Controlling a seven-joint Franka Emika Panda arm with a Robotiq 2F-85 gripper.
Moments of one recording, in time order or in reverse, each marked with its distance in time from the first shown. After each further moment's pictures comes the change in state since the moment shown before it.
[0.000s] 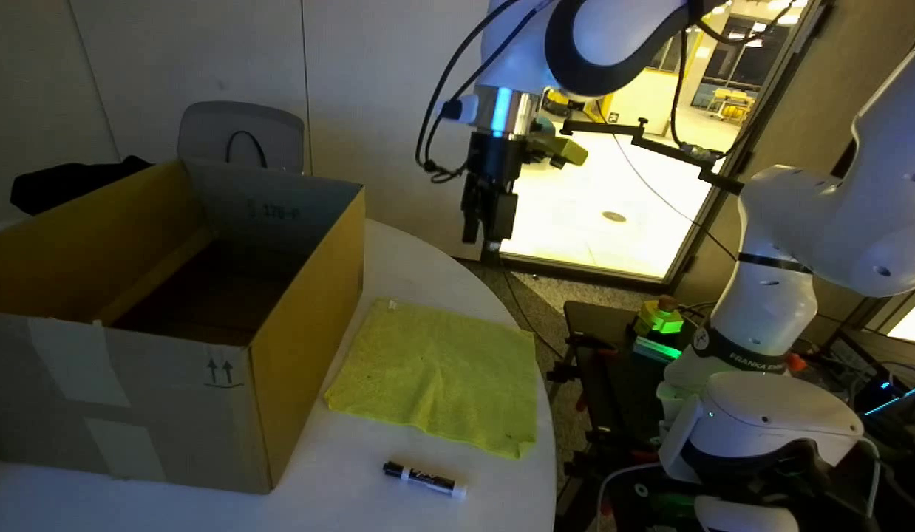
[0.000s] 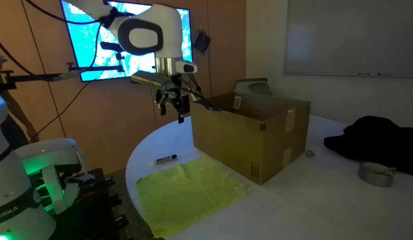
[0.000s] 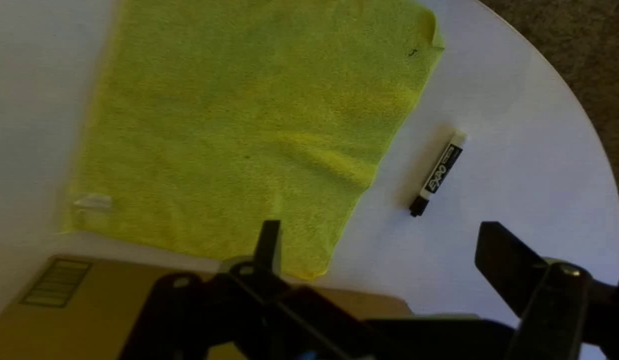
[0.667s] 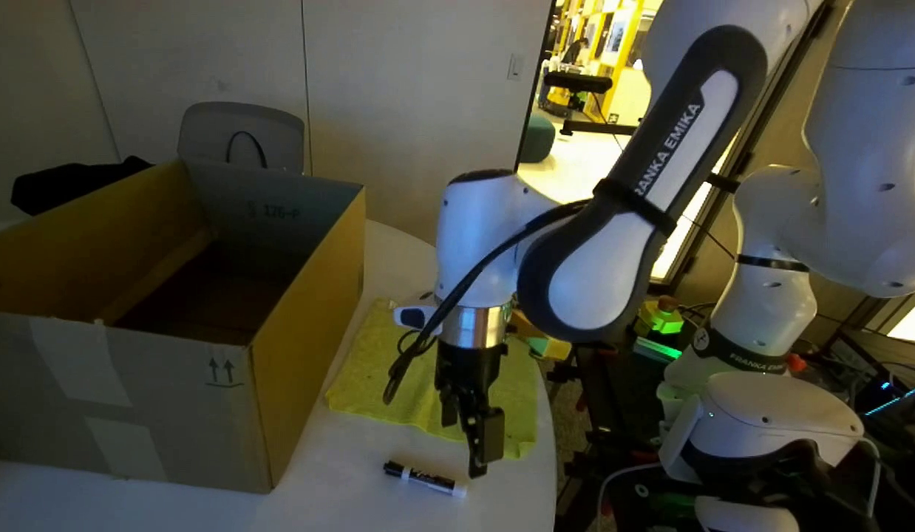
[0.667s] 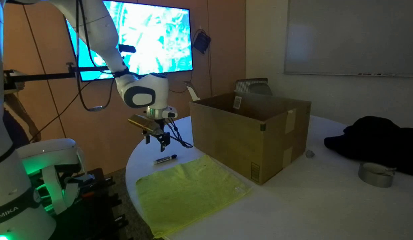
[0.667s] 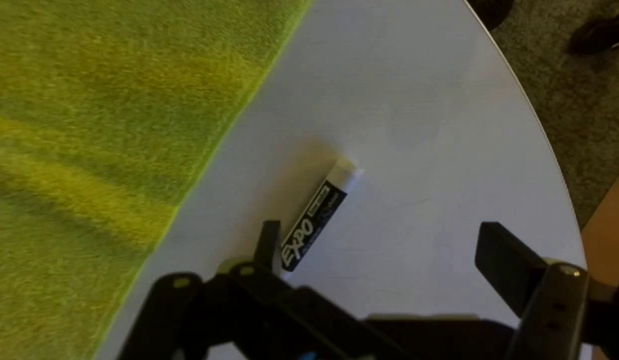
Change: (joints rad) arm 0.114 0.500 0.300 0.047 0.226 0.403 0.002
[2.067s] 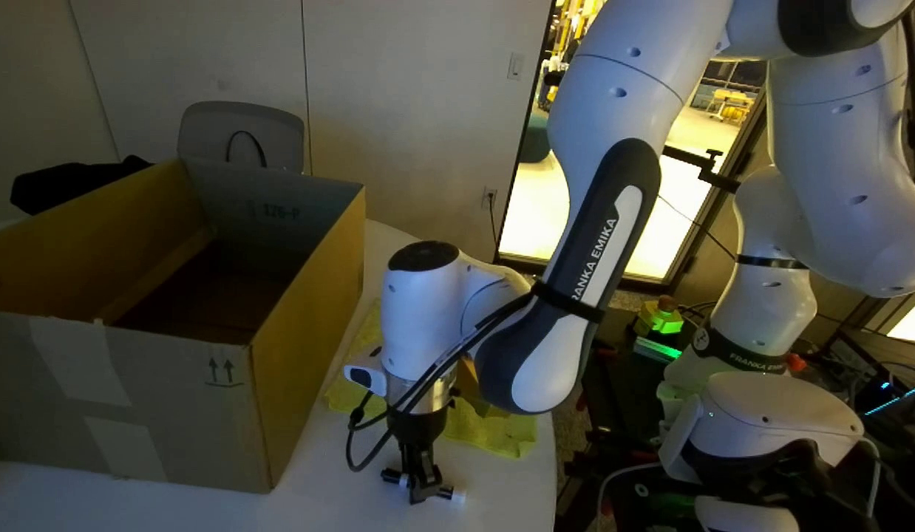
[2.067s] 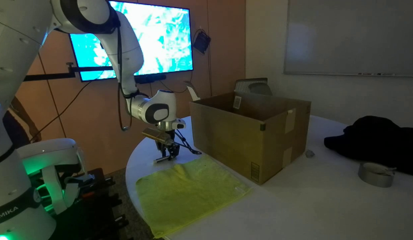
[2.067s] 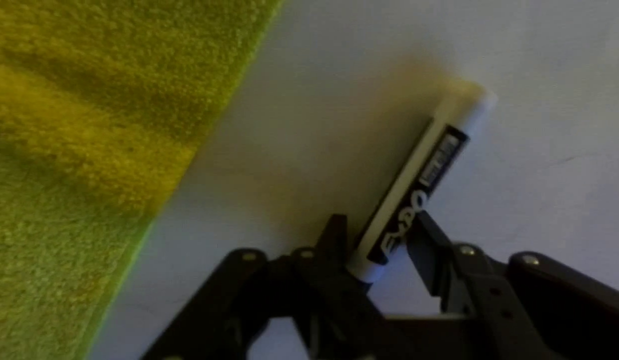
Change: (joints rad) arm -0.014 0.306 0.000 0.228 -0.396 0.093 0.340
